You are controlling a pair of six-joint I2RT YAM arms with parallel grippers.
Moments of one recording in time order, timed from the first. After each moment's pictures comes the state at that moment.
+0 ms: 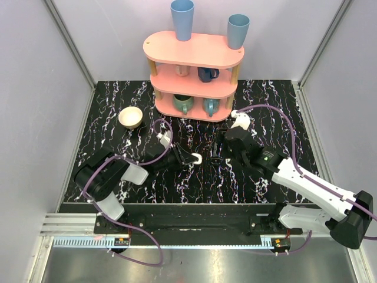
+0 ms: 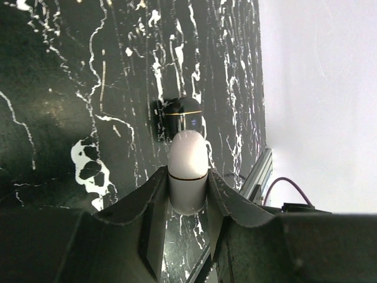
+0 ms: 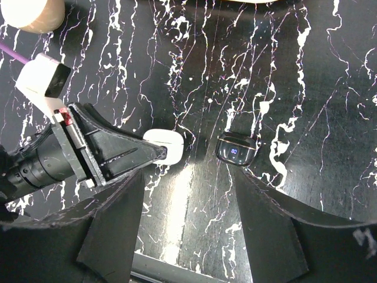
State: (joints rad) left arm -0.62 1.64 0.41 0.91 0.34 -1.07; right arm 0.86 1.10 0.99 -0.49 0.40 0.66
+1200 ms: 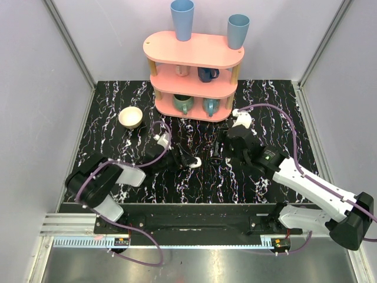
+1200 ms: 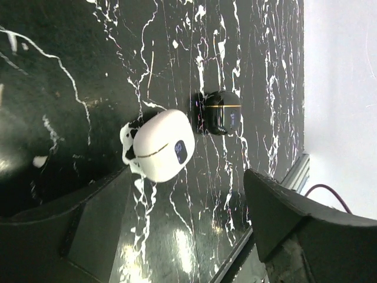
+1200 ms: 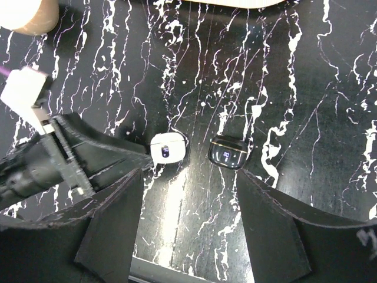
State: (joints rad) left arm -0.63 1.64 0.41 0.80 0.28 -1.00; right arm 0.83 1.10 0.99 -0.49 0.38 0.63
